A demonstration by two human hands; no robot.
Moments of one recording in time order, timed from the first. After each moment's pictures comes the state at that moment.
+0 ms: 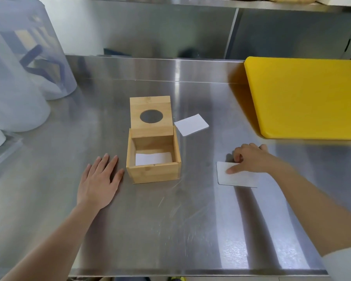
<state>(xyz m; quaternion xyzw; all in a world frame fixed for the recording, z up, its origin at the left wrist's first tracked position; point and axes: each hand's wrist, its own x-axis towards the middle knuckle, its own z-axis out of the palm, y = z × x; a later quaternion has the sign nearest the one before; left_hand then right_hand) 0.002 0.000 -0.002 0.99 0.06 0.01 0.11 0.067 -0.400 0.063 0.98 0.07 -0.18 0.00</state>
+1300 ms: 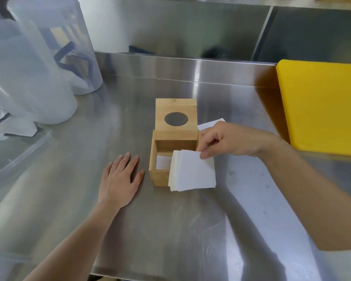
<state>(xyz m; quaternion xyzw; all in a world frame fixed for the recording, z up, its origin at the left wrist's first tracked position) 0.000 -0.001 0.001 0.99 0.06 0.03 0.11 0.077 -0.270 0.163 0.84 0.28 -0.30 -0.36</state>
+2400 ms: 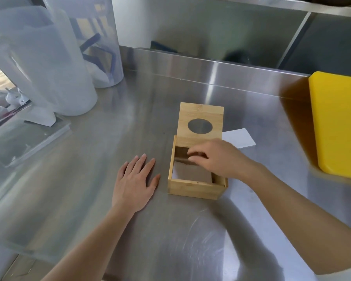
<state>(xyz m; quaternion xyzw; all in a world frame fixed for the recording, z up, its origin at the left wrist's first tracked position) 0.001 0.001 -0.002 0.99 0.07 0.03 0.11 0.085 -0.205 0.123 0.92 0.33 -0.14 -0.16</state>
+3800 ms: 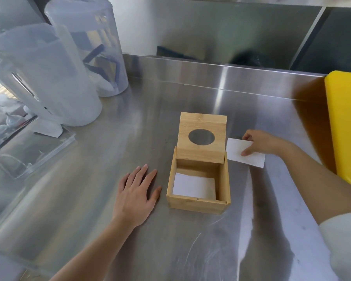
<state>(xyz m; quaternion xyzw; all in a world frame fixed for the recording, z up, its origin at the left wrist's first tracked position) 0.003 0.000 -0.001 0.99 0.08 0.03 0.10 0.230 -0.308 0.058 0.94 0.09 -0.25 -0.20</state>
